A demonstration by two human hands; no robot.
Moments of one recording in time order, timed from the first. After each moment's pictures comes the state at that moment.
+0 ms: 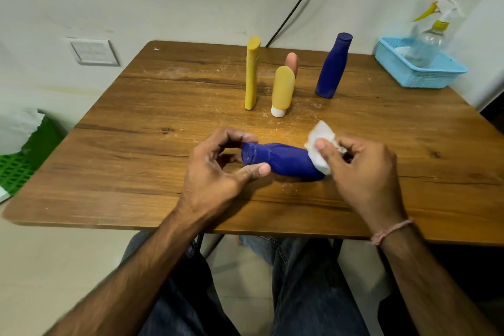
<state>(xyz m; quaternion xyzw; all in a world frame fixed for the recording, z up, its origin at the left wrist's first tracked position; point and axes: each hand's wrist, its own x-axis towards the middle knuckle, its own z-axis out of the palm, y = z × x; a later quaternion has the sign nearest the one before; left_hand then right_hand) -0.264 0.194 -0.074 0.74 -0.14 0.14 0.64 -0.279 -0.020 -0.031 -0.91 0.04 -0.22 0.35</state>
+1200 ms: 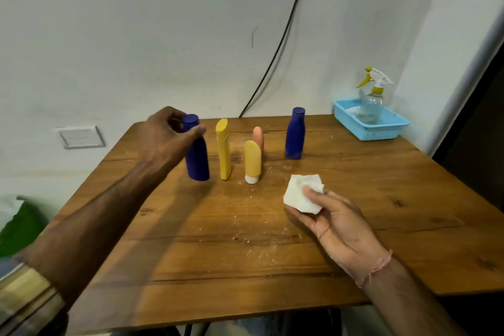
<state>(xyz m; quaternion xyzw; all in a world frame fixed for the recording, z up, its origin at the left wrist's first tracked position) -0.127 0.222 0.034 0.85 -0.01 0.26 0.45 -0.254 -0.043 -0.010 -0.42 0.18 0.01 0.89</state>
